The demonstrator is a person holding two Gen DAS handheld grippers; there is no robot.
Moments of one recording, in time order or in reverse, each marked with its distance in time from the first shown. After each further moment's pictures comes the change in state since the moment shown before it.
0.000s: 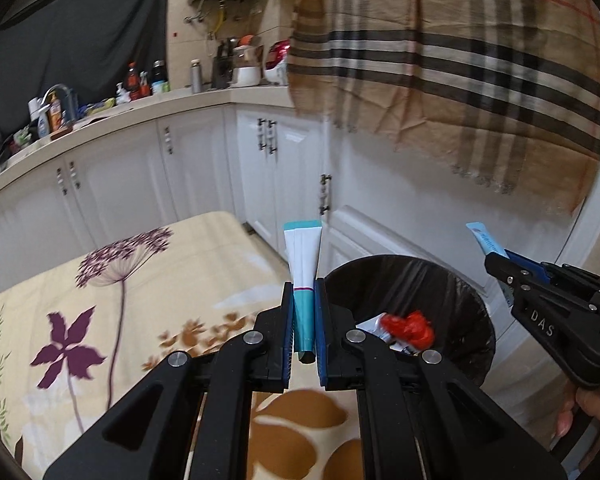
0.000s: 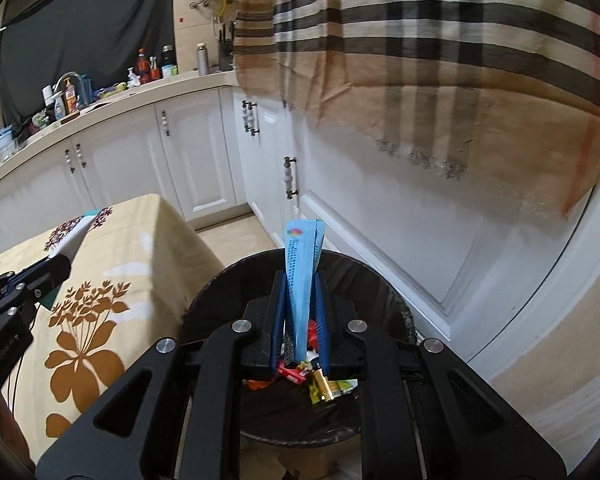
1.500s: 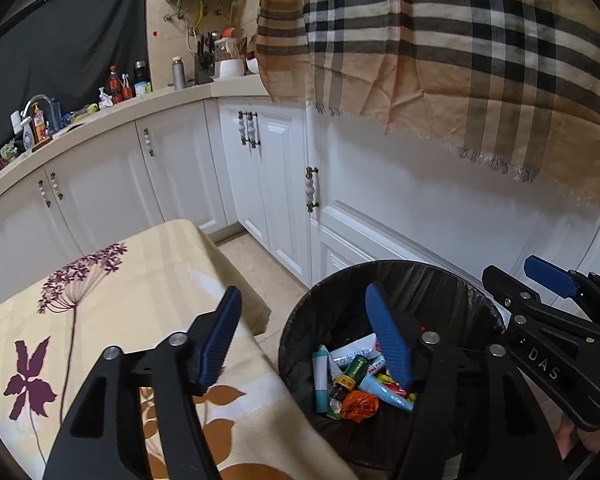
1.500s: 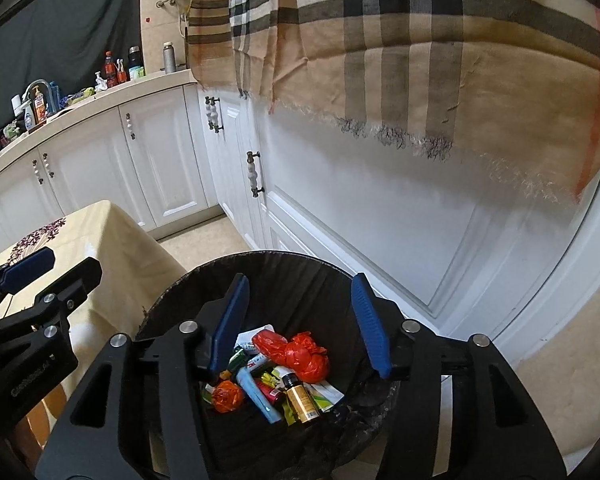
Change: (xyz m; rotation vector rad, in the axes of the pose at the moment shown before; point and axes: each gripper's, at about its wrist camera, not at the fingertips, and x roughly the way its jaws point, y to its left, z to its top) left arm 0.064 -0.028 0.015 0.042 0.025 0.017; right arm 0.042 -0.023 -0.001 0.052 0.010 -0.080
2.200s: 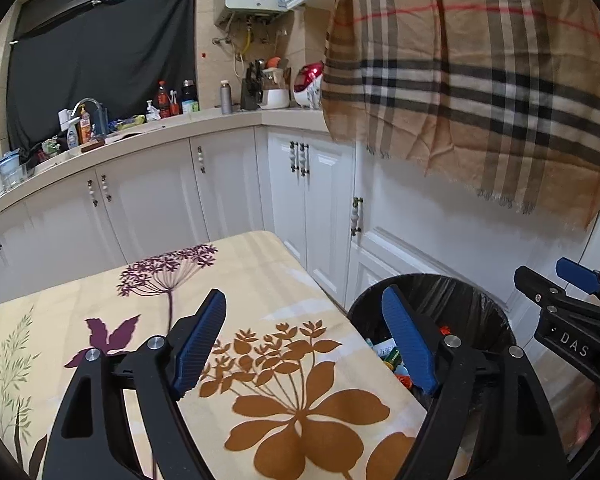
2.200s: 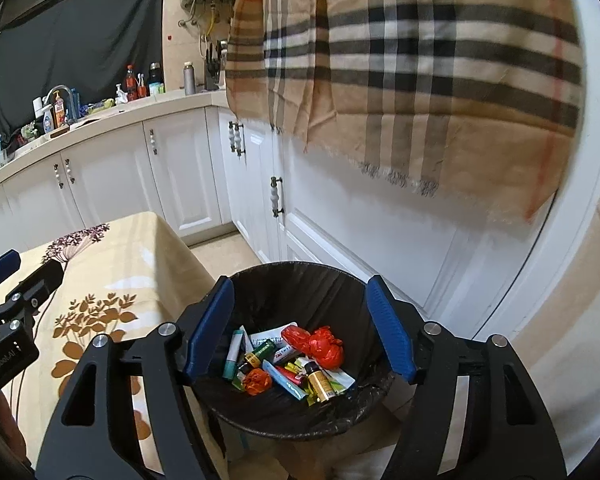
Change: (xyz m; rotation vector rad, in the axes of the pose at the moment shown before) left arm -0.093 0.054 -0.018 -0.072 -0.107 0.088; right arm -0.083 0.034 -0.006 -0.035 -0.092 0.010
